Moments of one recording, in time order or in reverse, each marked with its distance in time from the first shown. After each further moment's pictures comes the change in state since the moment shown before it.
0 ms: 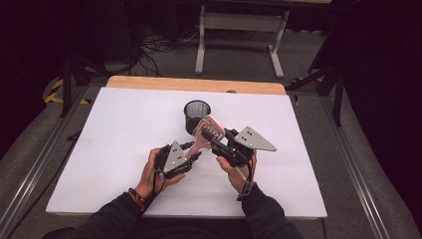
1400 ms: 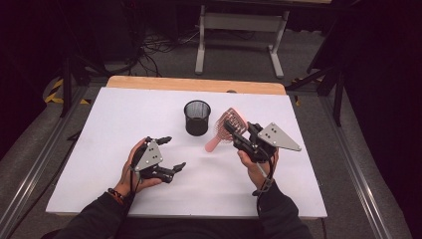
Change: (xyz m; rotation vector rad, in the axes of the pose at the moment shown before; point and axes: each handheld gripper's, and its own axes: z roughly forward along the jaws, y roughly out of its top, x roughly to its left) left arm 0.033 -0.022 -0.041 -0.040 -0.077 -0.036; right arm -0.029 0.022 -0.034 -0.035 -0.098 -0.084
